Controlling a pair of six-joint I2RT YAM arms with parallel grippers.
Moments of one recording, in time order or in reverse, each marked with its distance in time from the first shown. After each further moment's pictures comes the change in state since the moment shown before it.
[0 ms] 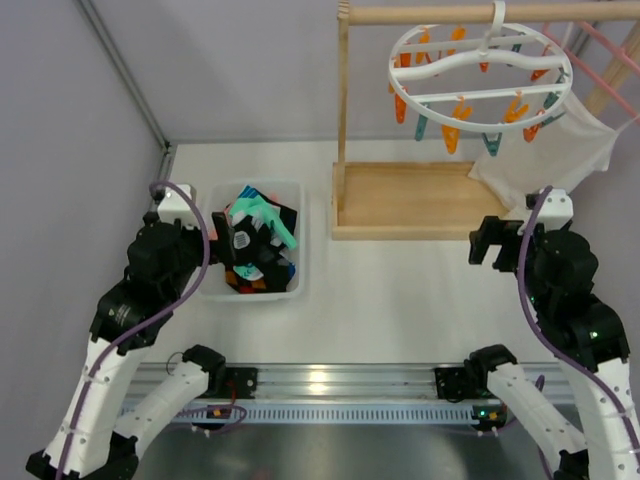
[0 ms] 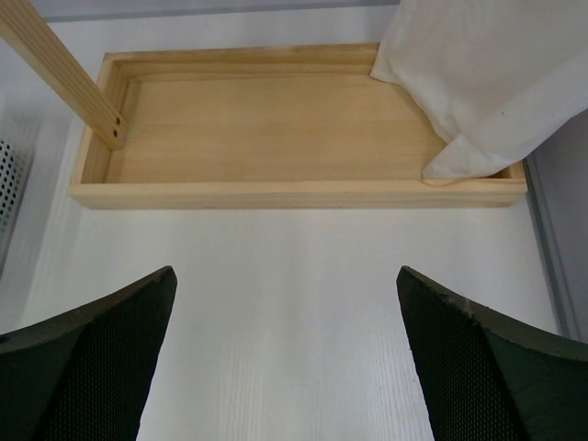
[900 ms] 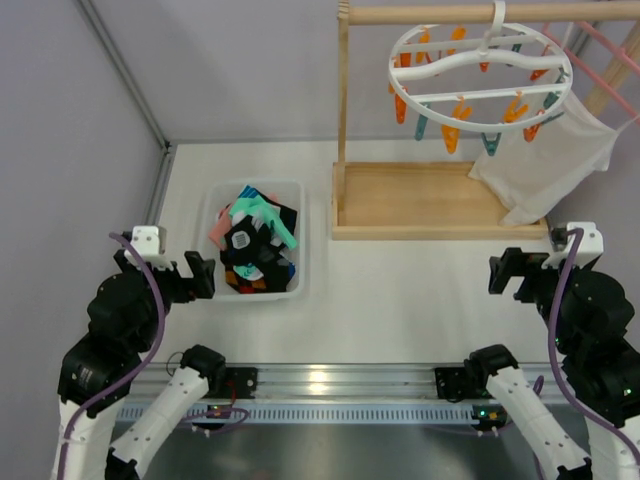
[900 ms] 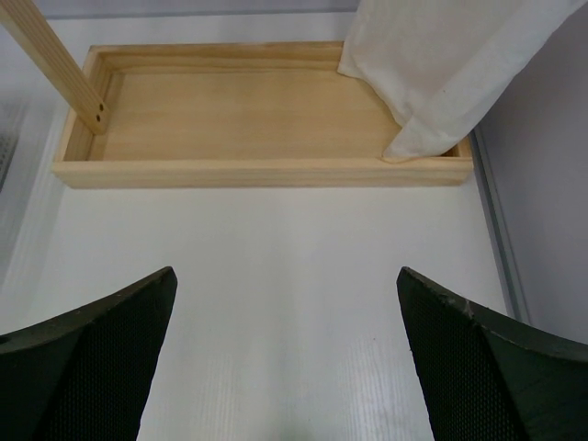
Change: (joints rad) left arm 0.000 -0.265 -0.010 -0.186 0.014 0.011; right arm 0.000 -0.180 0.072 -0.207 0.039 -0.049
